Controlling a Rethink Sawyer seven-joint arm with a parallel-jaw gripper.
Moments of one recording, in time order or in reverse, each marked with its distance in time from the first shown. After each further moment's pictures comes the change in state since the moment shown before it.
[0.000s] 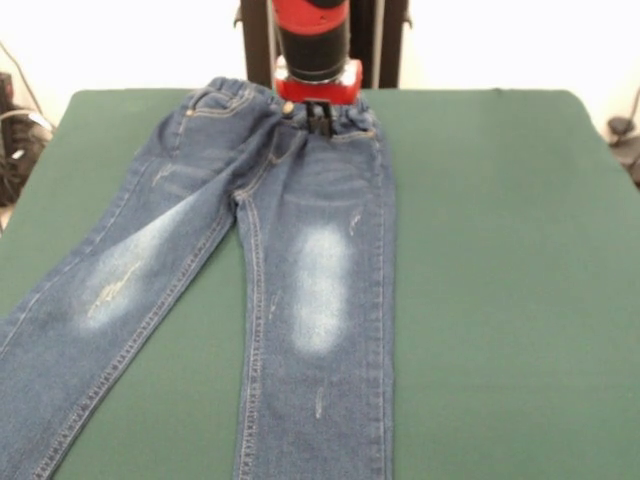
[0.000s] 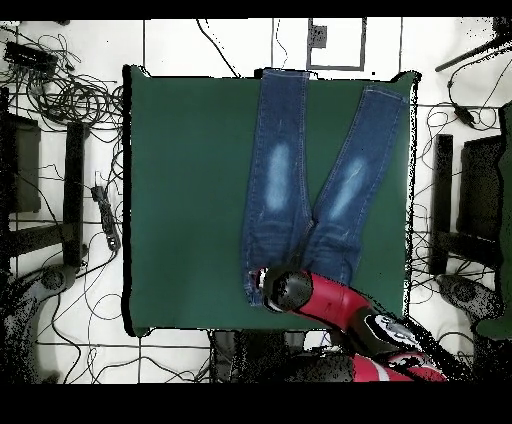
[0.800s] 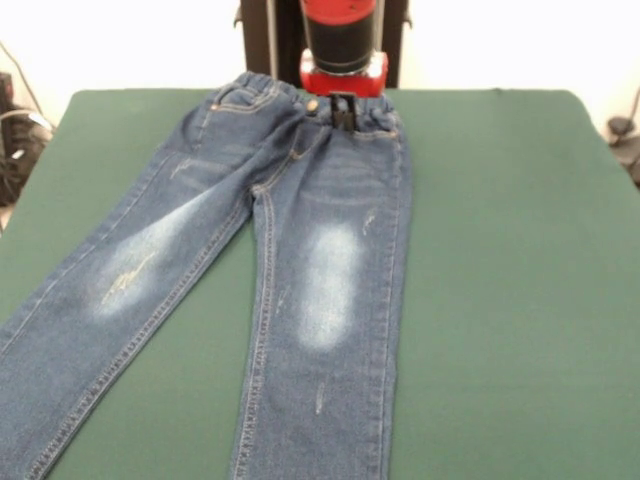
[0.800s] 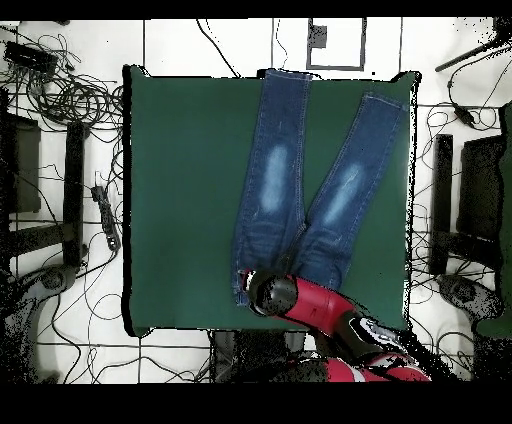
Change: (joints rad) arm 0.040 -0.019 0.017 0.059 0.055 -0.053 0.000
